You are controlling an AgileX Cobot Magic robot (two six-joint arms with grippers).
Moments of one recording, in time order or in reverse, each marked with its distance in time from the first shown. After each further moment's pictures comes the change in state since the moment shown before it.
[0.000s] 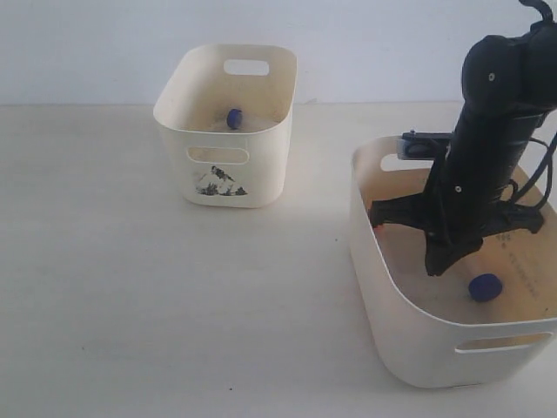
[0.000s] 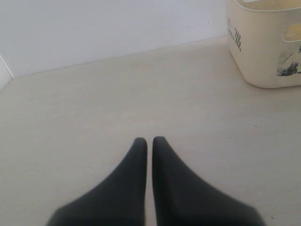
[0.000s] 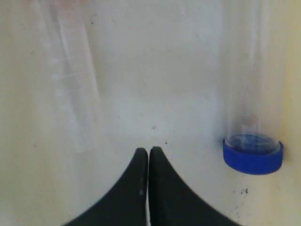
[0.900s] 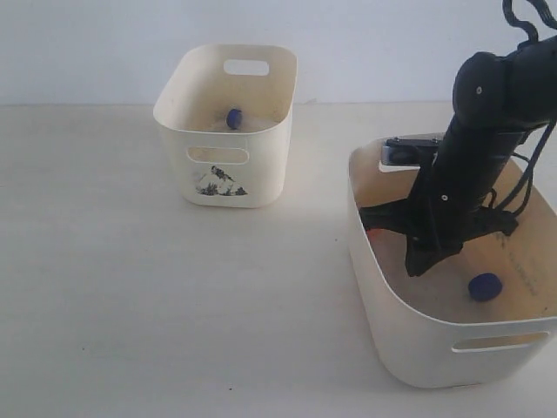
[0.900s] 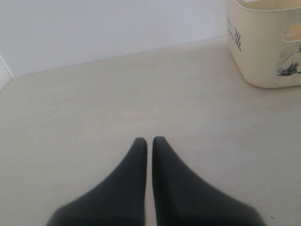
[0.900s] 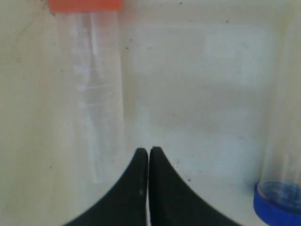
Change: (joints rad) left arm 0.000 0.000 0.000 0.000 0.000 0.000; right arm -0.001 0.057 0.000 0.101 -0.092 -0.154
